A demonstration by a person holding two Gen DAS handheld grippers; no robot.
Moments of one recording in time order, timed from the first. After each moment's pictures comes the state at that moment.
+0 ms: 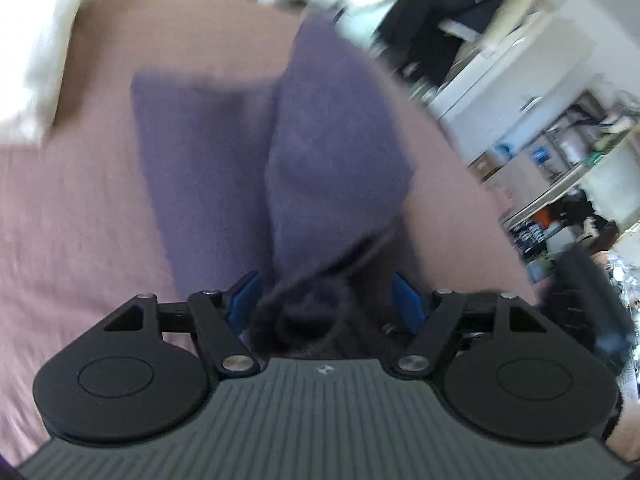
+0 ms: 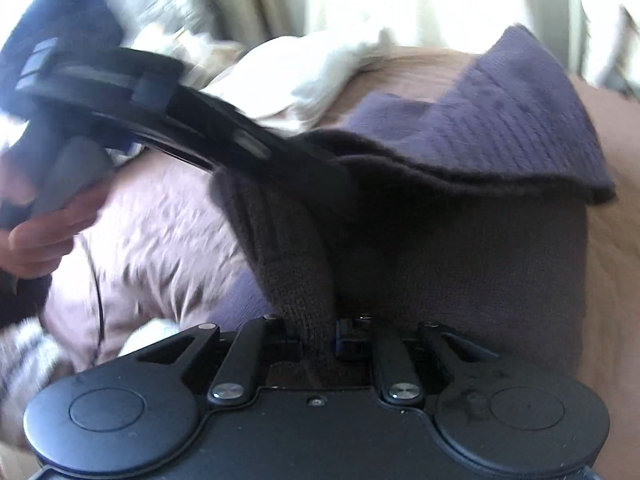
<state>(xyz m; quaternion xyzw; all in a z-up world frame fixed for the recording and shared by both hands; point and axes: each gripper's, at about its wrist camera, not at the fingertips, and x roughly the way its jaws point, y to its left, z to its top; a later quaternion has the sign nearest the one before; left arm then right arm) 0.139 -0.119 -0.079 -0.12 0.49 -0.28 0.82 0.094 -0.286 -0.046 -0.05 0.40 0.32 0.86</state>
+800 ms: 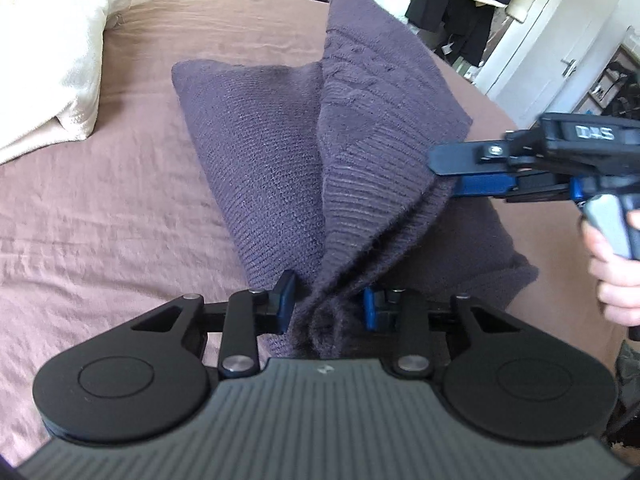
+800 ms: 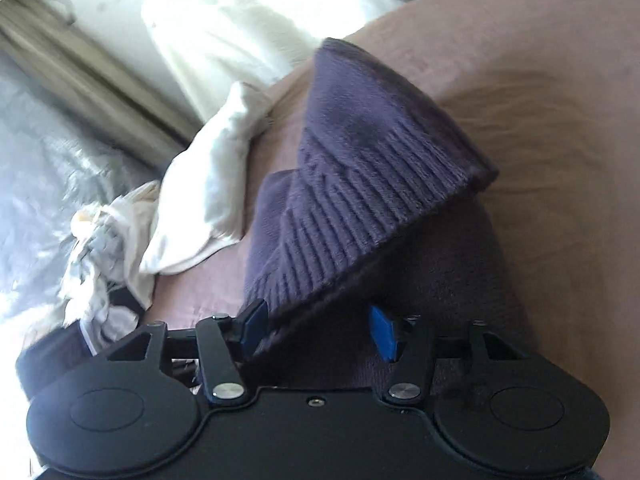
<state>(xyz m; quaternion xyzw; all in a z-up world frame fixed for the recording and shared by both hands) 0.119 -0.110 -0.086 -0.07 0.45 -0.28 0.85 0.149 -0.375 -0.025 0.28 0.44 0.19 0.83</state>
